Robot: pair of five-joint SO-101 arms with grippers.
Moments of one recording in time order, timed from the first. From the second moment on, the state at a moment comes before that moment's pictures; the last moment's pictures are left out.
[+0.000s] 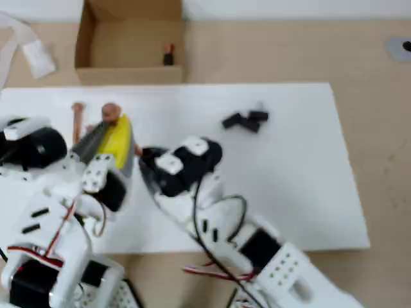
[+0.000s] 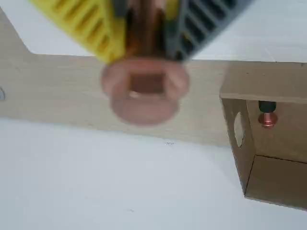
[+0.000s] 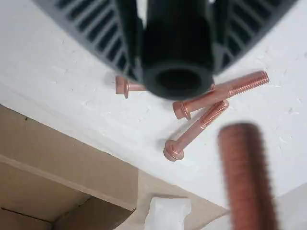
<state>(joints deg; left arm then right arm) 14.6 -85.3 46.8 49.4 10.1 -50.5 -72.3 76.2 16.1 -12.9</state>
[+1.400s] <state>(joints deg) 18.0 -85.5 54.7 46.0 3.9 -50.5 -72.3 76.2 16.1 -12.9</state>
